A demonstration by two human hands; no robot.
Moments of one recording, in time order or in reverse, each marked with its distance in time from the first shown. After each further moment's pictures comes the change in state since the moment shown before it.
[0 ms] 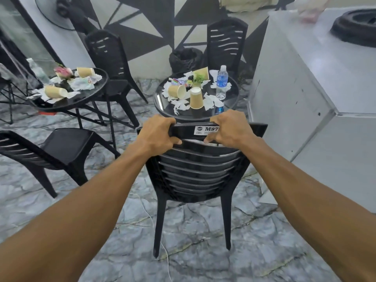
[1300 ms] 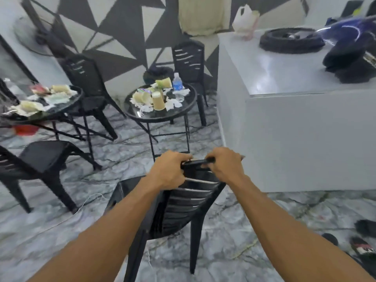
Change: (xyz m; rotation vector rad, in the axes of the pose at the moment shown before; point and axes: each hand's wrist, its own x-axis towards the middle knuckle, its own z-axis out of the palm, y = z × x) left_hand -0.159 0.251 0.093 -0.113 -0.230 0.062; right_hand -0.300 0.053 -0.009 0.128 0.016 0.333
